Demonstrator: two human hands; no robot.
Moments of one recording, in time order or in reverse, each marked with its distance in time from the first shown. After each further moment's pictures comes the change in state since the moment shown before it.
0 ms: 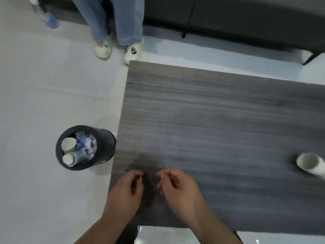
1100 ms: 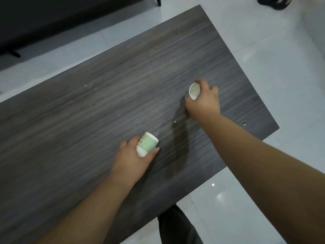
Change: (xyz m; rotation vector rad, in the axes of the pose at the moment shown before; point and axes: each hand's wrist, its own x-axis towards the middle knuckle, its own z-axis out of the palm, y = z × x) left_hand -0.022 0.425 0.406 0.438 -0.323 0.389; right_hand 0.039 0.238 -0.634 -0.028 0.874 0.166
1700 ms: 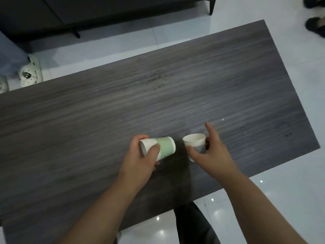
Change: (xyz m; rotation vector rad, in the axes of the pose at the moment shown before) left_hand -0.089 -0.093 -0.096 -0.824 0.057 -0.229; right_hand -0.204 -0.022 0.064 0.180 -0.482 -0.107
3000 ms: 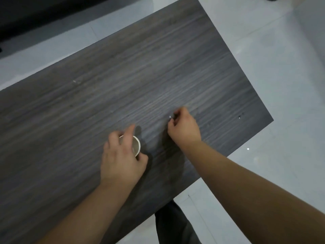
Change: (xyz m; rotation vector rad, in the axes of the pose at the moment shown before) left_hand 0.053 0.007 0.140 1.010 0.136 0.543; right_hand 0.128 0.084 -0.072 -0.205 0.404 0.075
